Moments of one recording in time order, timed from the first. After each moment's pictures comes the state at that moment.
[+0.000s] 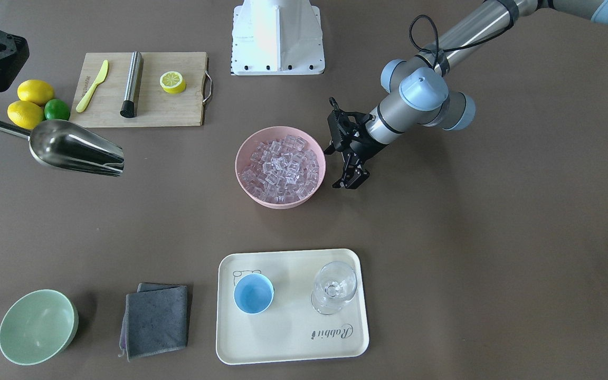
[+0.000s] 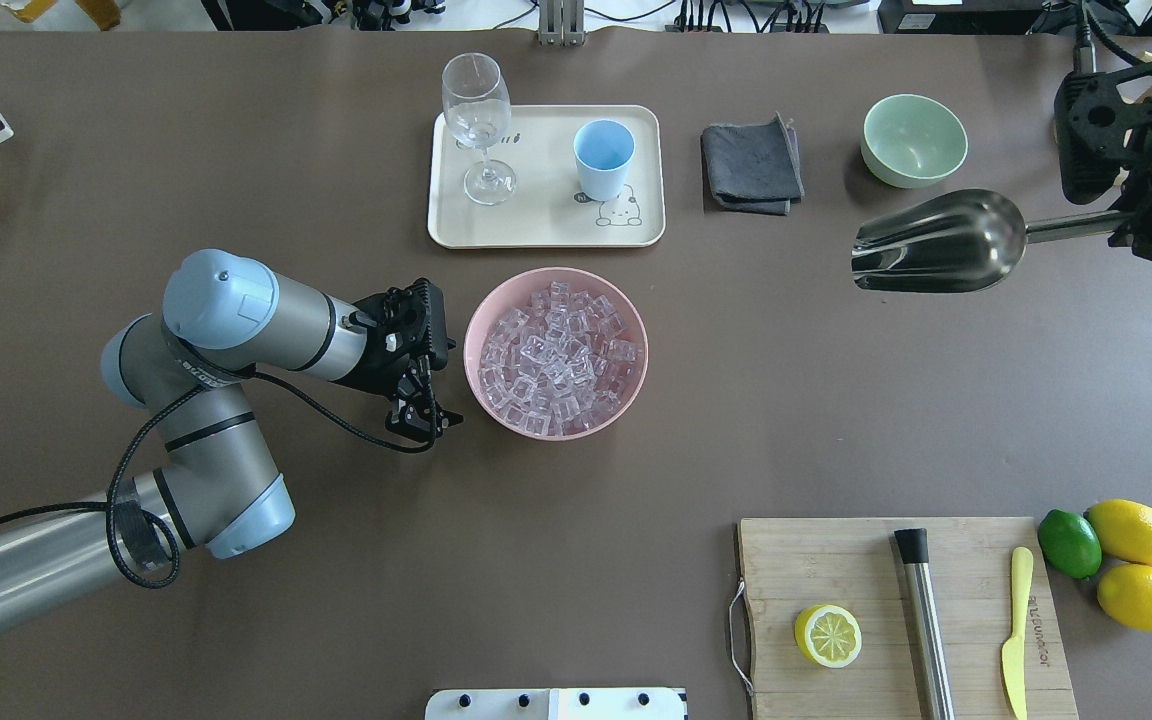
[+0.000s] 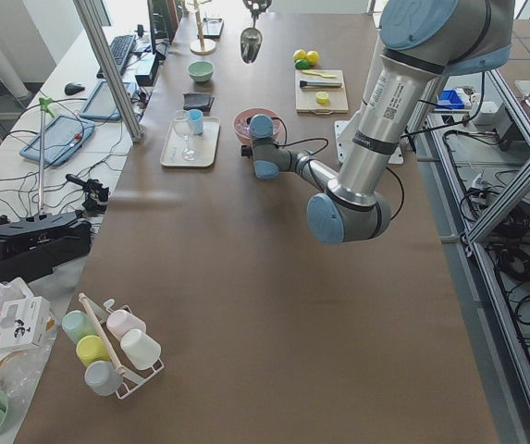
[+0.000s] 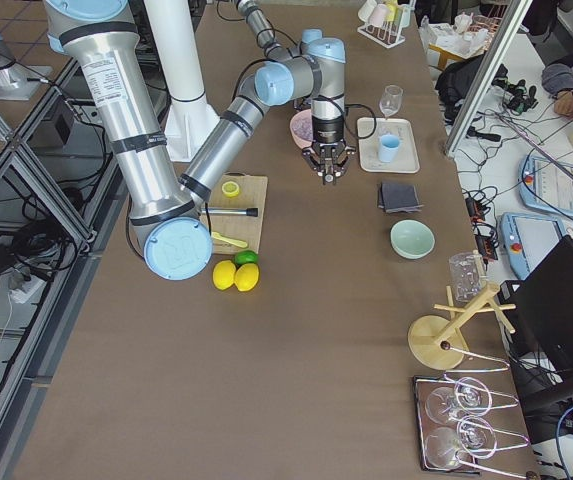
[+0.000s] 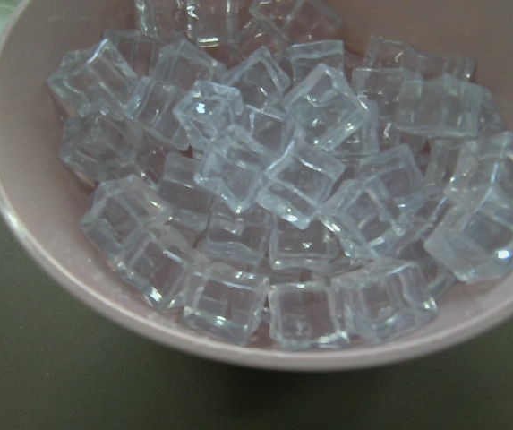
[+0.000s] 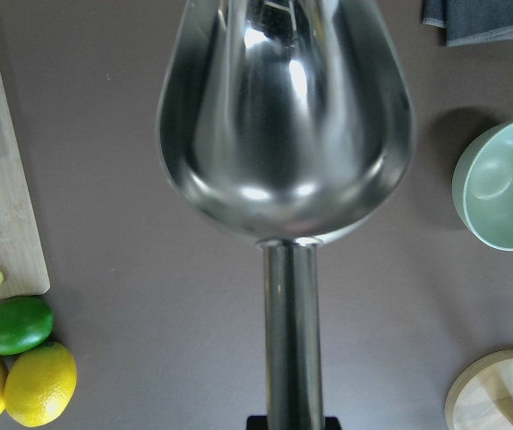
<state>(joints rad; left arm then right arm) -0.58 -2.06 -1.44 -2.47 -2.04 0.05 1.06 -1.25 2.22 -2.17 1.93 -0.86</state>
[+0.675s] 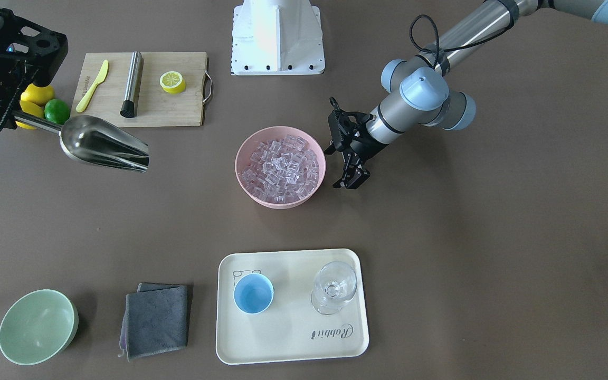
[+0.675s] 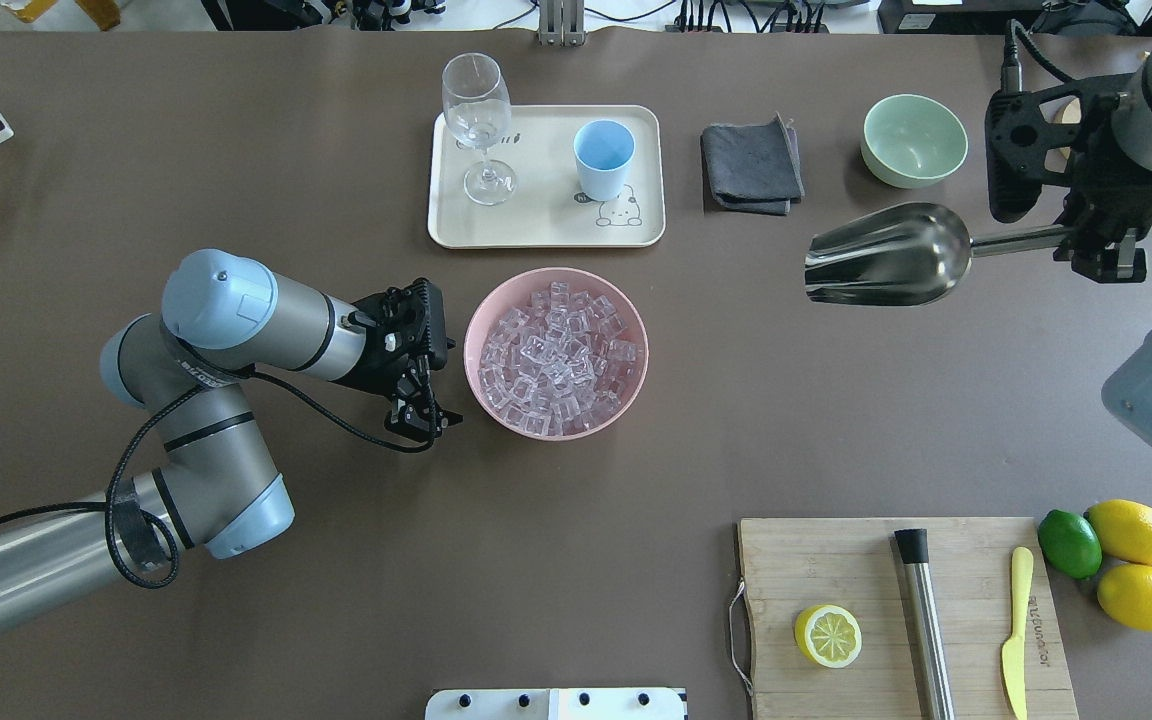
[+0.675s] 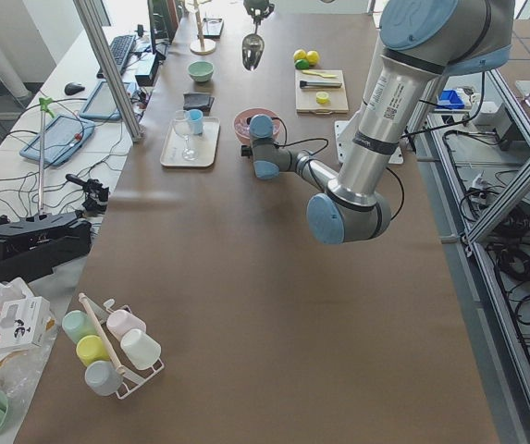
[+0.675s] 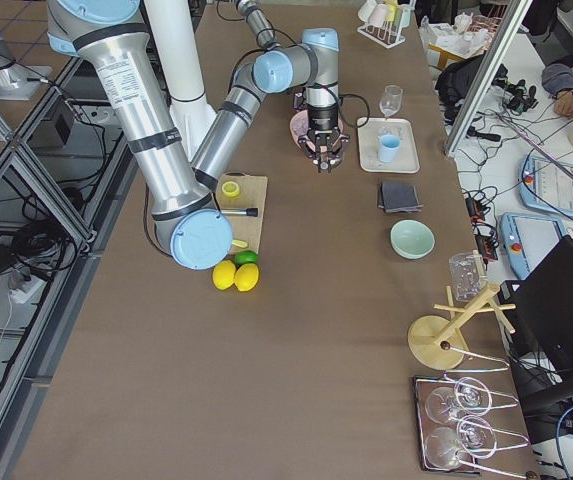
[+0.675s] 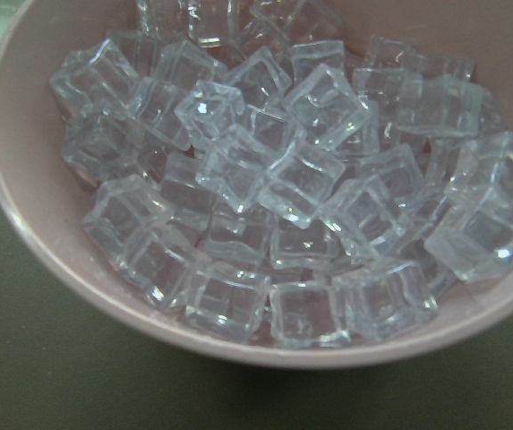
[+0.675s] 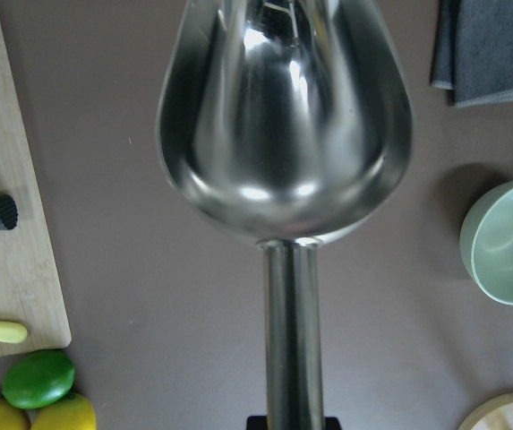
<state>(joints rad) -0.58 -2.06 -1.44 -2.47 -2.04 0.05 0.97 -1.18 2.23 -2.24 1.89 -0.77</state>
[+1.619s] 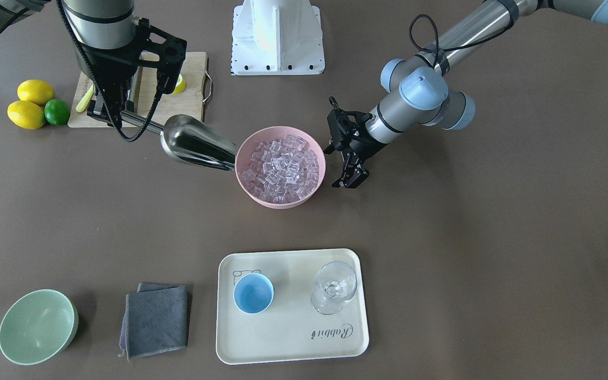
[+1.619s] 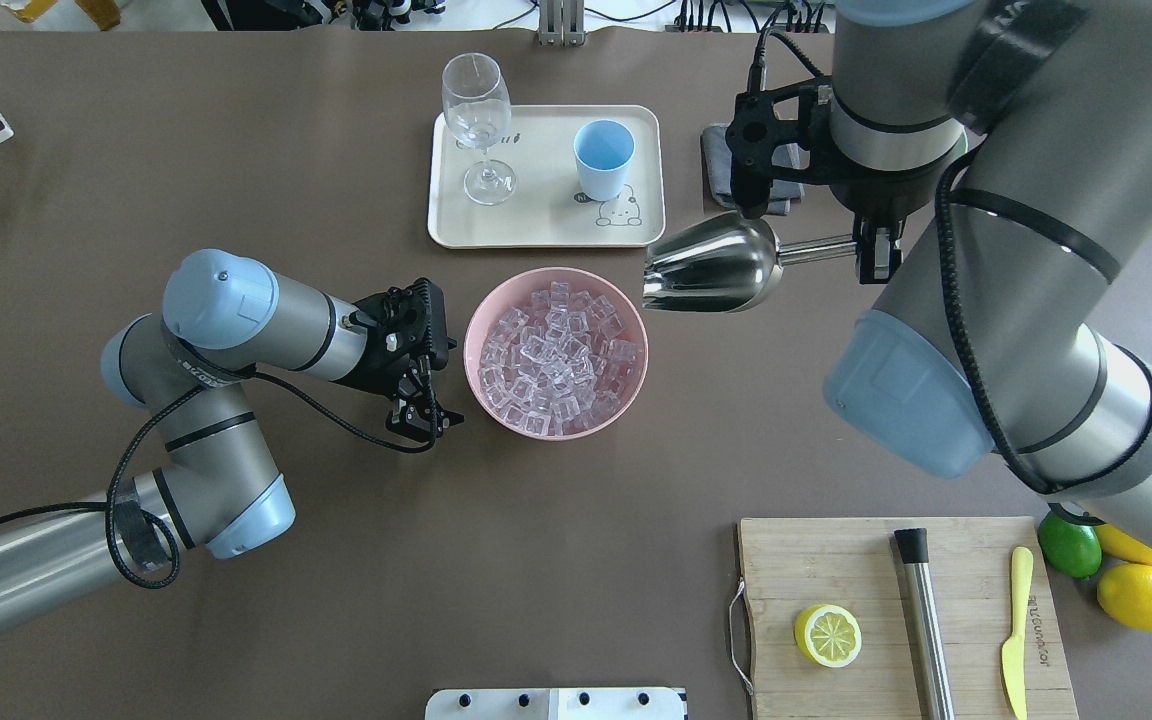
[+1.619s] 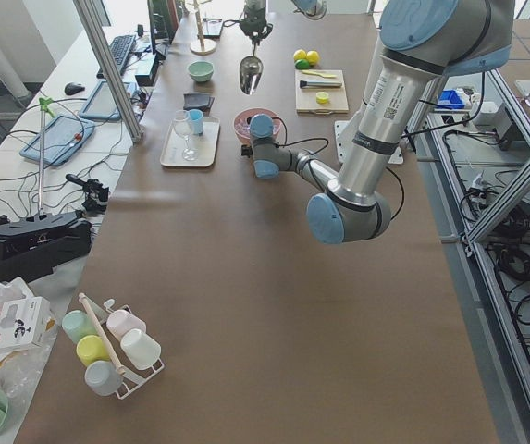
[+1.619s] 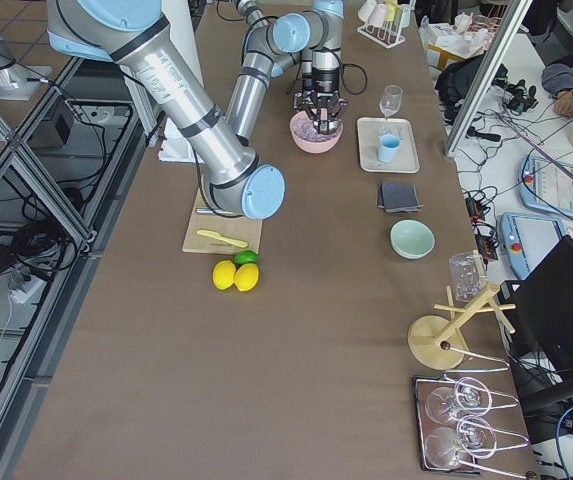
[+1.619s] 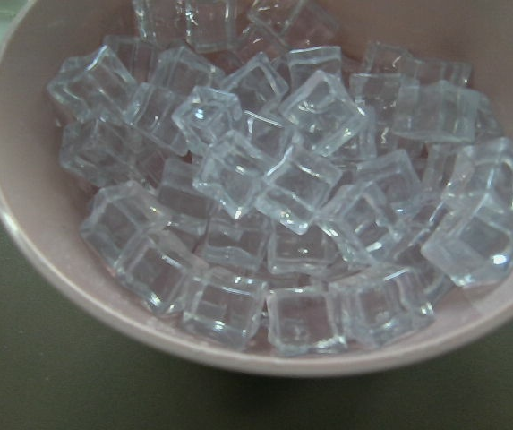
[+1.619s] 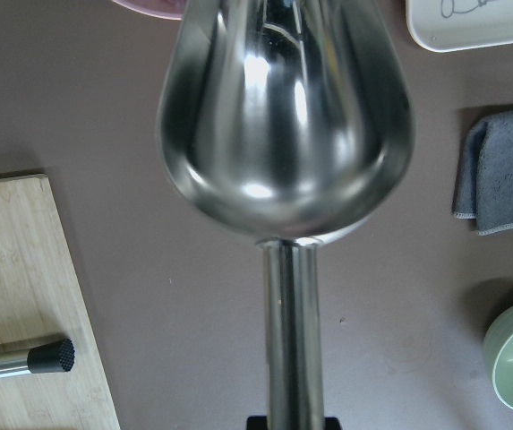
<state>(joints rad) -0.58 -2.06 -1.45 -2.47 -2.04 0.05 0.80 -0.82 2.04 -2.41 1.86 -0.59</state>
